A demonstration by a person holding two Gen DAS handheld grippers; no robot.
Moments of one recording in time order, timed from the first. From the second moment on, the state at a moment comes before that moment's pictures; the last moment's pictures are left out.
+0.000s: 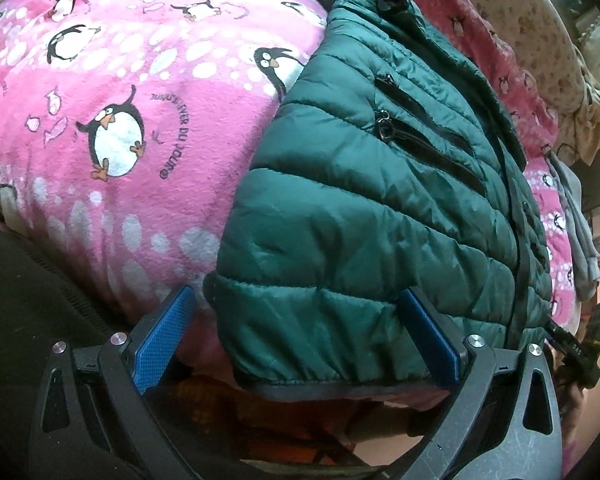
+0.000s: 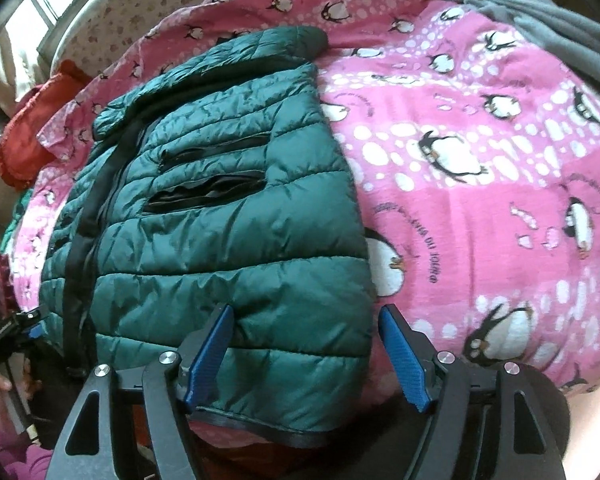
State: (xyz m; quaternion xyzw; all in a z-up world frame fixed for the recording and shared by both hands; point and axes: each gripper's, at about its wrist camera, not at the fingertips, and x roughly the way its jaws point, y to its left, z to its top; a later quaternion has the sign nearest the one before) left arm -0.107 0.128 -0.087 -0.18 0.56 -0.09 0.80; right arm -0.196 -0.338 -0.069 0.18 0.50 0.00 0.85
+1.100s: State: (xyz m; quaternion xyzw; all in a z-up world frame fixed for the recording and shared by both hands) left arm -0.110 0.107 -0.078 -0.13 0.55 -0.08 0.82; right arm -0.200 -0.316 -0.073 0.14 0.48 0.09 0.86
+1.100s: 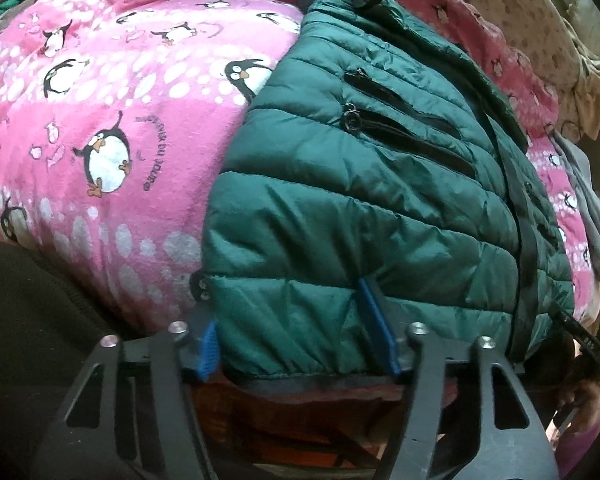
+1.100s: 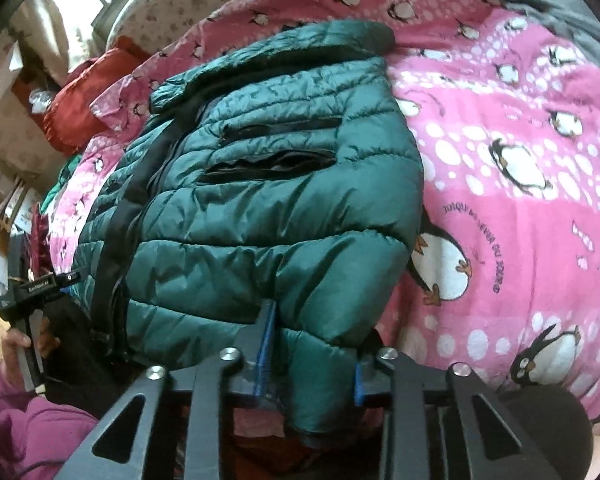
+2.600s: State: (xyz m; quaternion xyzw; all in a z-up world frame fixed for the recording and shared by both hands) left arm -0.043 0.114 0.062 -0.16 0.38 -0.11 0.90; right arm -0.142 -0.352 0.040 0.22 0.31 0.08 0.92
